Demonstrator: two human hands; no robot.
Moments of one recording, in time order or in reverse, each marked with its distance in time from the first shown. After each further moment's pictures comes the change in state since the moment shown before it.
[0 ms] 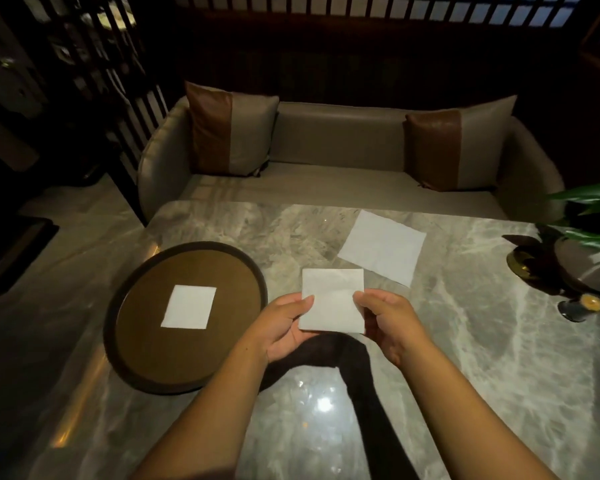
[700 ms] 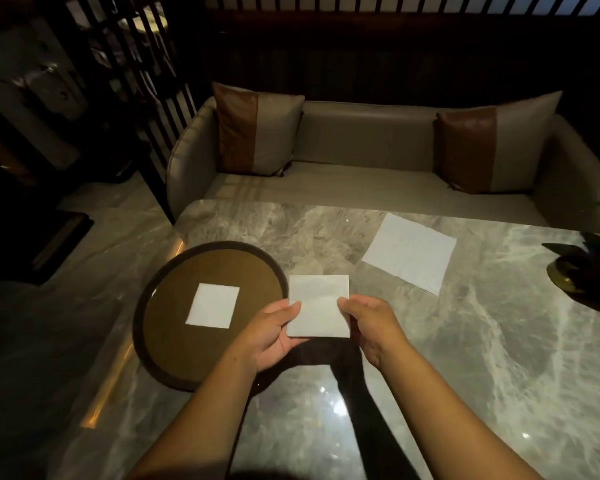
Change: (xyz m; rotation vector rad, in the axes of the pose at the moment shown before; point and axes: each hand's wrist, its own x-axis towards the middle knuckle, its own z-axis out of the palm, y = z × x) left_hand -0.019 0.015 -0.043 -0.052 0.163 0.044; right_hand 0.012 0.014 0.059 -0.023 -0.060 0.064
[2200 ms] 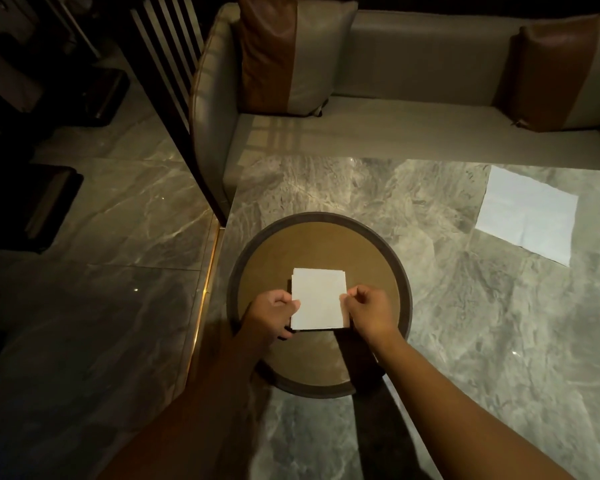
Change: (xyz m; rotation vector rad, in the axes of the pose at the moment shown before) left_hand 0.021 0.120 -0.245 0.899 0.349 0.023; right_hand 0.092 0.109 0.235 -0.646 0.207 -0.052
